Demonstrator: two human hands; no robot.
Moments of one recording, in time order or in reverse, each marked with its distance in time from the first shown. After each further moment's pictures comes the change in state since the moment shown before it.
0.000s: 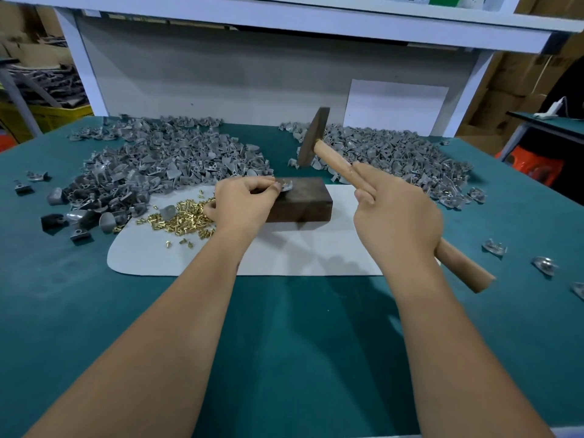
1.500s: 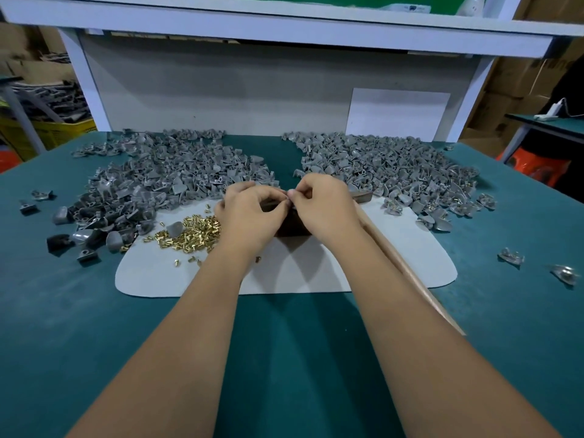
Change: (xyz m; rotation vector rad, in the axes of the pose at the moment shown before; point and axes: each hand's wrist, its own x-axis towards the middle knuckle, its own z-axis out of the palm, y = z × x) left_hand 0.009 -0.008 -0.007 0.243 -0.067 0.210; right_hand 0.039 -0.060 0.071 0.412 -0.186 -0.175
